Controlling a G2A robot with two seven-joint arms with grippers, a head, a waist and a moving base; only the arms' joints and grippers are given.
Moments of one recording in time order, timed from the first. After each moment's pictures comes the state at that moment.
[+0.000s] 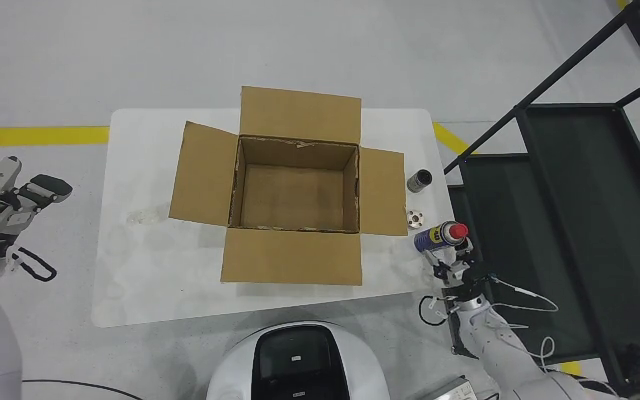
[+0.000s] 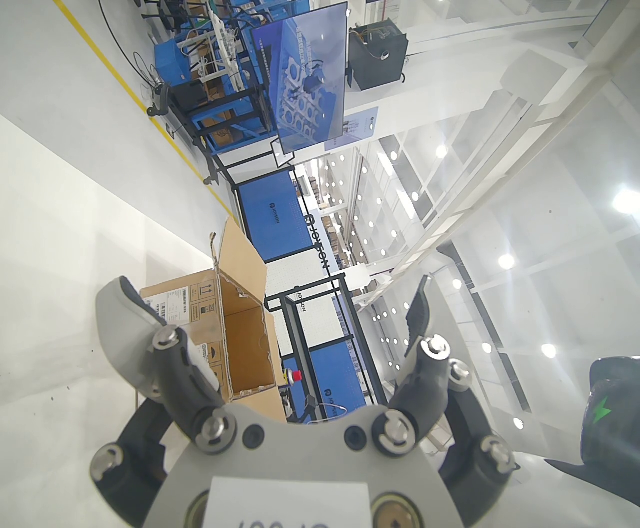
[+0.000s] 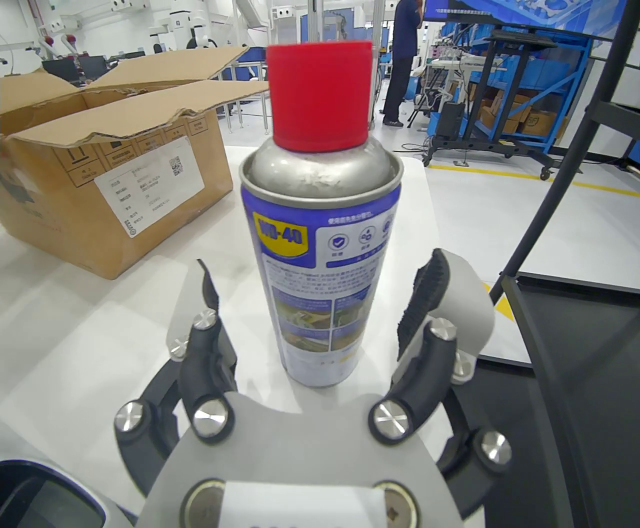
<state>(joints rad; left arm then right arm) 1.31 -1.10 -2.05 -1.41 -0.42 -0.32 -1.05 -1.28 -1.17 1.29 -0.38 -1.44 -0.45 -1.37</state>
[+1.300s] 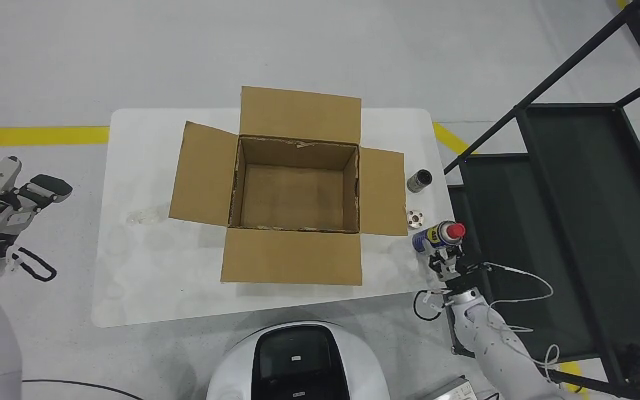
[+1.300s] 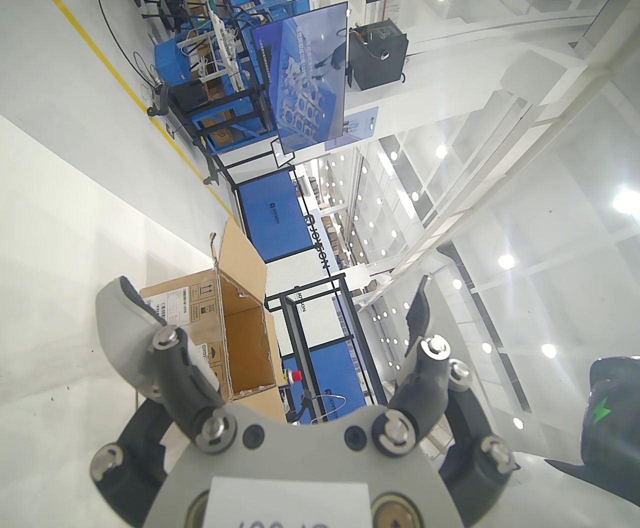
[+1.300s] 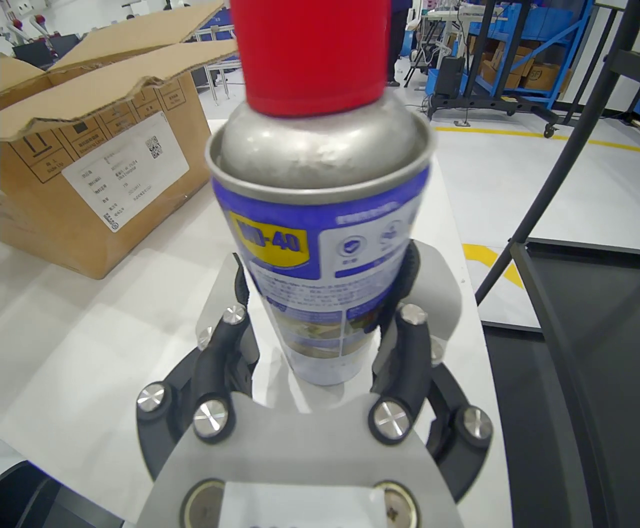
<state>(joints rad) 1.31 -1.10 -2.05 -1.41 -0.42 -0.32 -1.05 -1.37 -1.16 1.32 -0.62 -1.29 -0.46 -1.09</state>
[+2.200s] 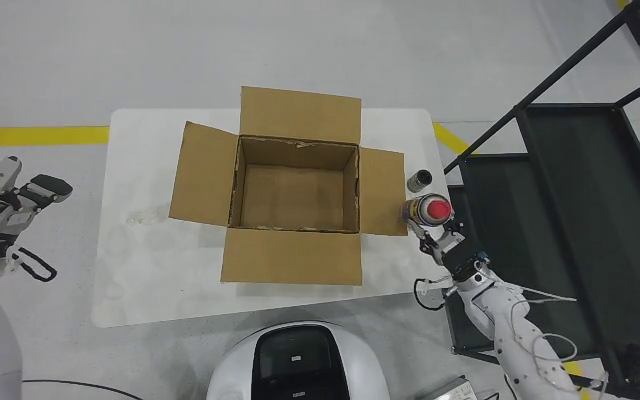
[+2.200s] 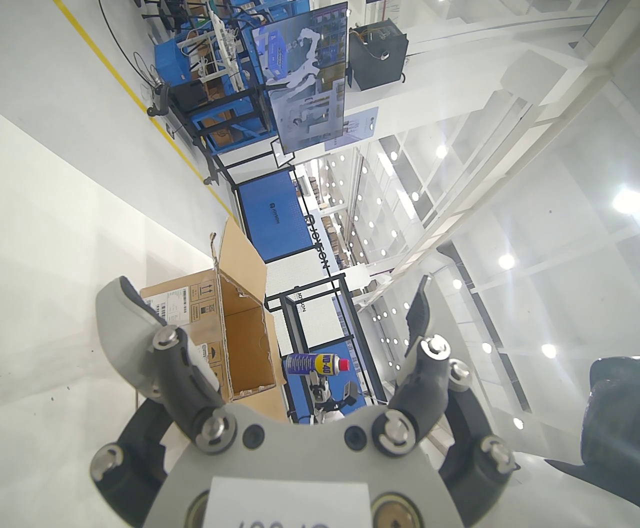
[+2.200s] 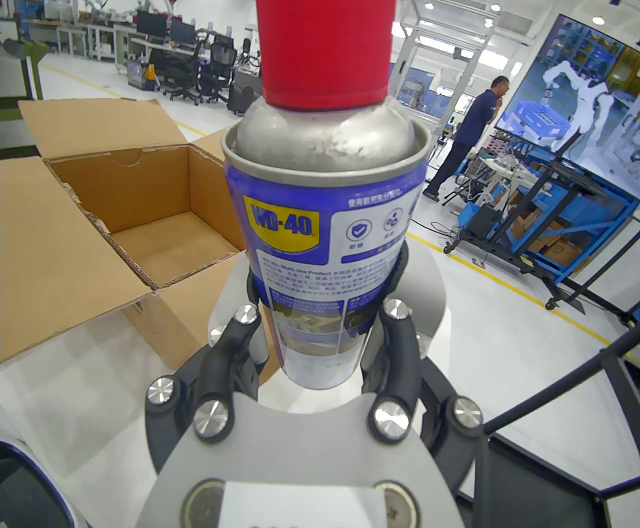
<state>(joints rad) 1.31 -1.10 -2.05 -1.41 -0.42 -0.32 -1.05 -1.75 -1.07 1.55 -1.62 -1.56 -0.30 -0.68</state>
